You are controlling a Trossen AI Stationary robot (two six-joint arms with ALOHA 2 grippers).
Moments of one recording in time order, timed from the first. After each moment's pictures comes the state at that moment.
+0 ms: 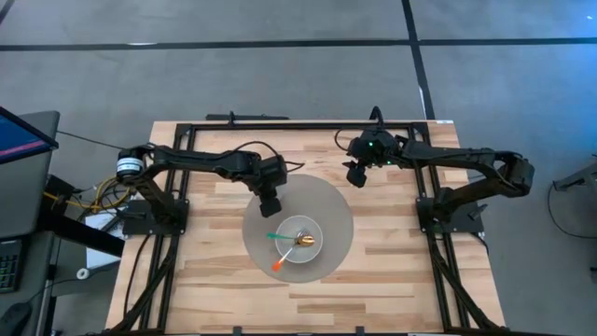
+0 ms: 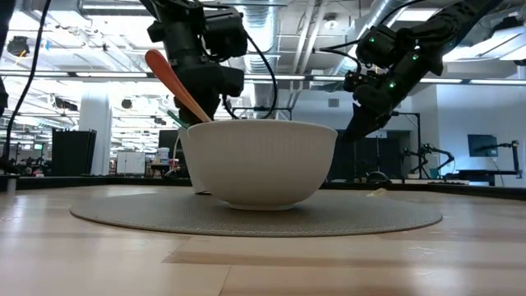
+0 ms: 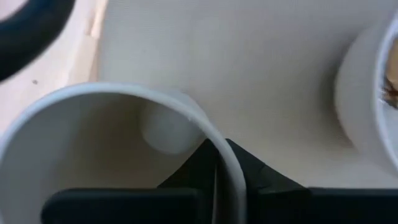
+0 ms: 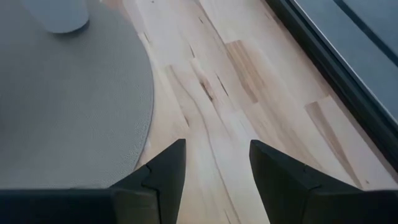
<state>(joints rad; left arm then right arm) 0.14 1.67 1.13 -0.68 0.01 -0.11 -0.50 1.30 0.69 -0.18 -0.03 -0.11</state>
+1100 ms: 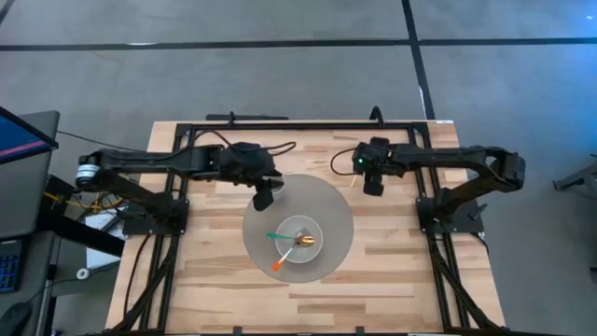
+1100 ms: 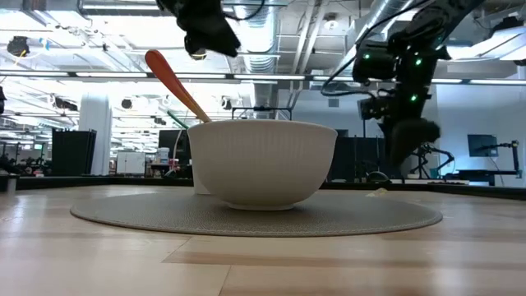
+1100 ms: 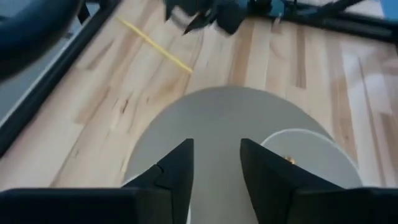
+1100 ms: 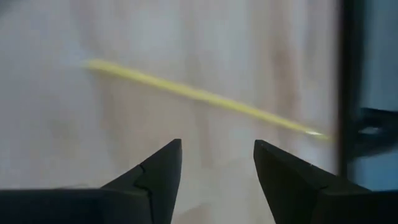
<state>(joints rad) 0.04 1.32 1.13 -0.48 -0.10 -0.10 -0.38 1.38 0.76 -0.65 0.37 -0.32</state>
